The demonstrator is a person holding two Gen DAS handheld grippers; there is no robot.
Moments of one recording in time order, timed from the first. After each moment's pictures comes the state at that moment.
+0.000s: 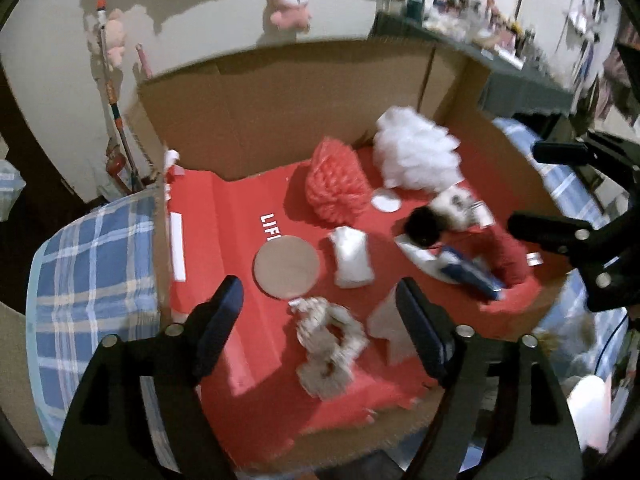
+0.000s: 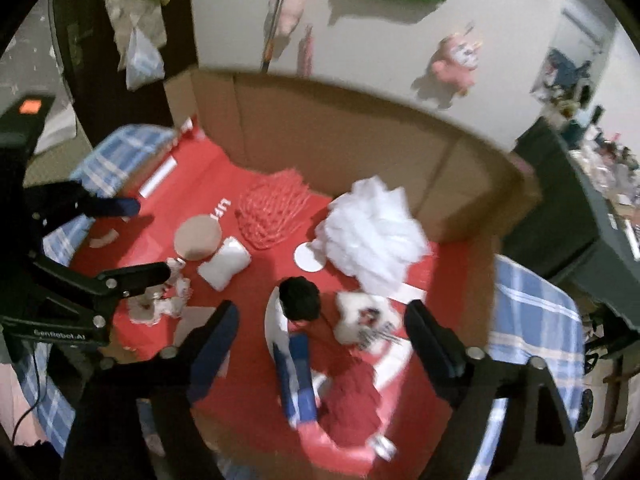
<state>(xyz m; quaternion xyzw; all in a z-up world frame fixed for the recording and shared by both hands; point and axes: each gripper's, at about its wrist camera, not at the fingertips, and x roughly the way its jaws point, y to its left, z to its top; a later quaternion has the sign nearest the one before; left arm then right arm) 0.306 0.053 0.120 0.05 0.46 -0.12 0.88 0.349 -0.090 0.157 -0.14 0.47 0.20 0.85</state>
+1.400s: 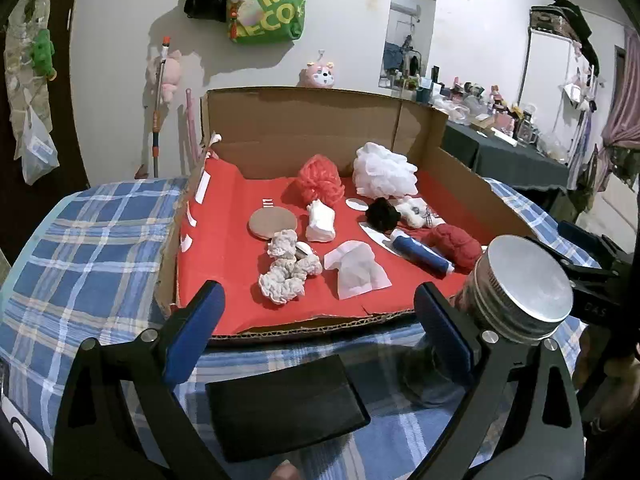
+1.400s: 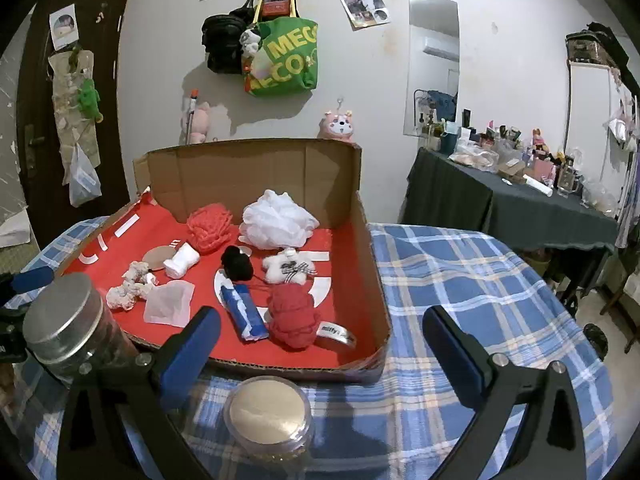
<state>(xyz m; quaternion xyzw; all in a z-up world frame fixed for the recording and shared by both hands) 0.179 0.036 0.092 -0.02 0.31 -0.08 0.95 0.196 -0.164 0.126 -0.03 0.27 0.05 0.96</state>
